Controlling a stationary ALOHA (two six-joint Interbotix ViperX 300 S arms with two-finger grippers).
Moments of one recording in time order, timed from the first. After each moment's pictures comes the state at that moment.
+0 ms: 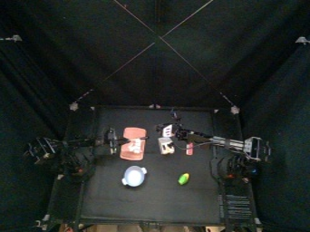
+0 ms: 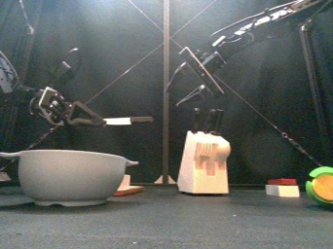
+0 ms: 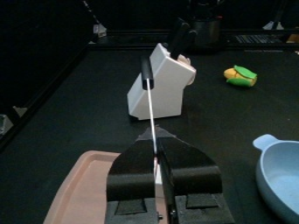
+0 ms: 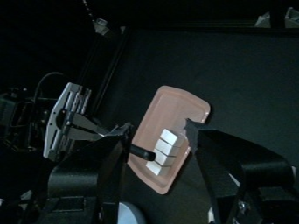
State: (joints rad) left arm 0.74 -0.25 1.24 0.75 -1.00 -0.31; right arm -0.34 -0.16 0.44 -0.82 0.27 1.69
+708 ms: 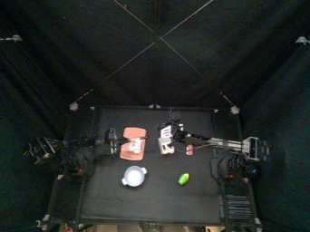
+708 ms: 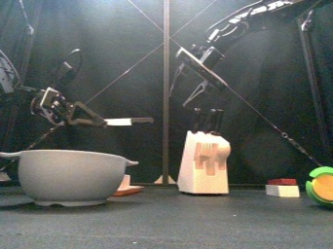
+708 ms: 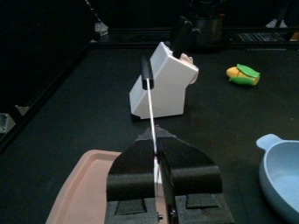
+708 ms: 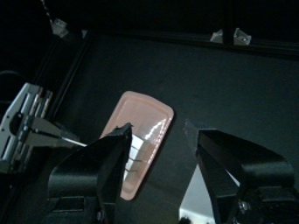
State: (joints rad) left arm 0.74 -0.25 1.23 0.75 -0.98 -0.31; right arm -0.26 -0.13 0.36 -0.84 0.56 1.59
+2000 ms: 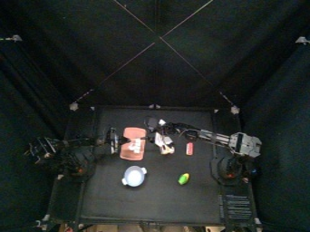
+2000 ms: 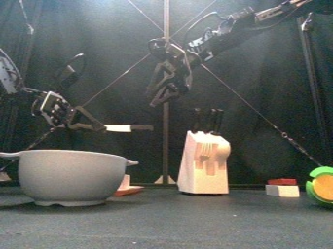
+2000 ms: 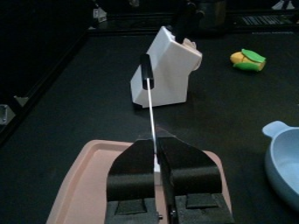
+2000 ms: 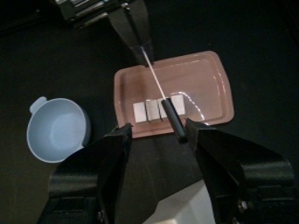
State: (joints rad) left arm 0.76 -0.22 1.21 0.82 -0.92 -0.33; right arm -0.39 0.05 0.15 0.43 0.55 -0.39
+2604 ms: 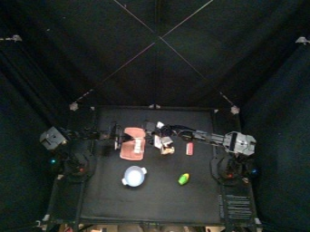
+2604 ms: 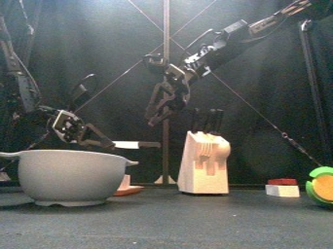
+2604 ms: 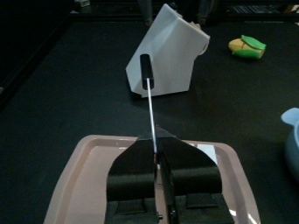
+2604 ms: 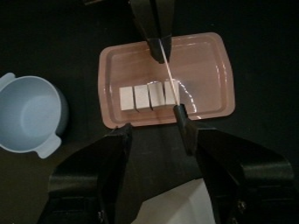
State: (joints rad) left arm 0.86 0.01 1.10 0.97 -1.06 -0.34; right arm -0.39 0.13 0.19 0.43 0.50 -0.48
